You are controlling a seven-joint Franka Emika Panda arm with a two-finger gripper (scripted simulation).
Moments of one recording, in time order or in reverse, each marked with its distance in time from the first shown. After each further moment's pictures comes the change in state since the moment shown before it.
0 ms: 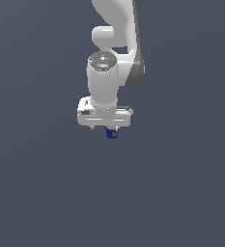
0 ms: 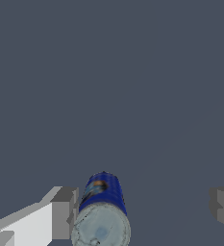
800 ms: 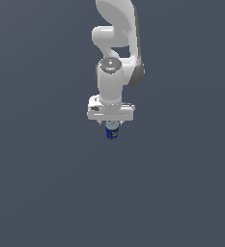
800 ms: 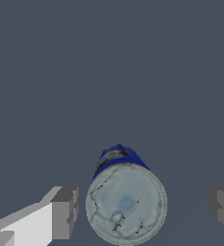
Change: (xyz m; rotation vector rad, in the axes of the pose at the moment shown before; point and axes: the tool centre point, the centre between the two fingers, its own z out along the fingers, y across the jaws) arm -0.061 -0.025 0.041 0.025 0.005 0.003
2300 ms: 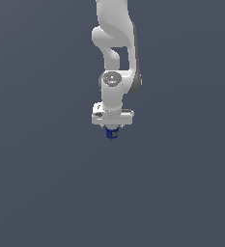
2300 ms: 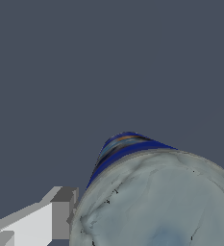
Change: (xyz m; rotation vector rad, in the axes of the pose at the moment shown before) arm -0.026 -0.007 0.062 0.007 0.001 0.003
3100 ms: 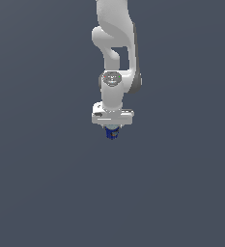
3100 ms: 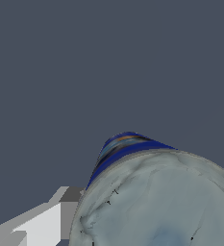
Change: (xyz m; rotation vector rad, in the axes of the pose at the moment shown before) arm 0.000 0.000 -0.002 0.000 -0.003 0.000
